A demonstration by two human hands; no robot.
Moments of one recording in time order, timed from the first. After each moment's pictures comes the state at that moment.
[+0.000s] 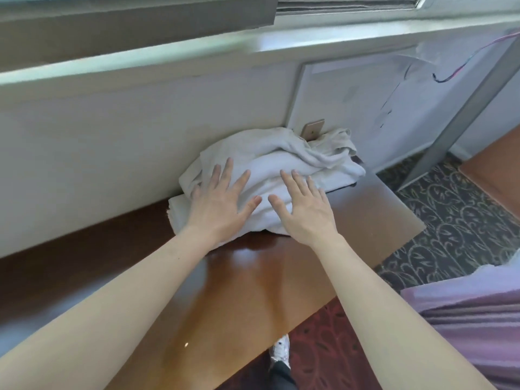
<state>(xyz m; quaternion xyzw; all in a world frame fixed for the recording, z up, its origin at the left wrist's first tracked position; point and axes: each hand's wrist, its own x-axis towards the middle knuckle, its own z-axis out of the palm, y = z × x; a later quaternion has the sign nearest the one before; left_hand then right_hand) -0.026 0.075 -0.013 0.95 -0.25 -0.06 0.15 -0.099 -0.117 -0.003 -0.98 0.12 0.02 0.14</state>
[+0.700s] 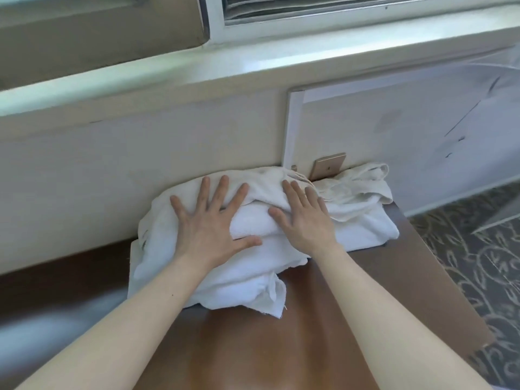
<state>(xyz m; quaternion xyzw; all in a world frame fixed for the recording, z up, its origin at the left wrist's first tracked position) 0.070 -0.046 -0.059 0.99 -0.15 0.01 -0.03 0.069 -0.267 -0.085 -0.98 0.01 0.03 0.20</state>
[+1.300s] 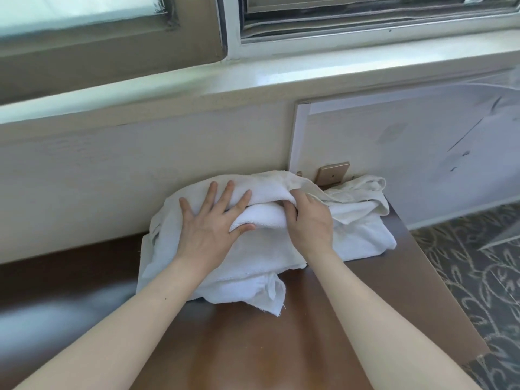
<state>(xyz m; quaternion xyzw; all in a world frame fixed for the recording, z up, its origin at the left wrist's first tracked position) 0.043 -0.044 -0.017 0.98 -0.17 0.02 0.03 0.056 -0.251 -0.049 -0.95 0.02 -0.16 0.28</state>
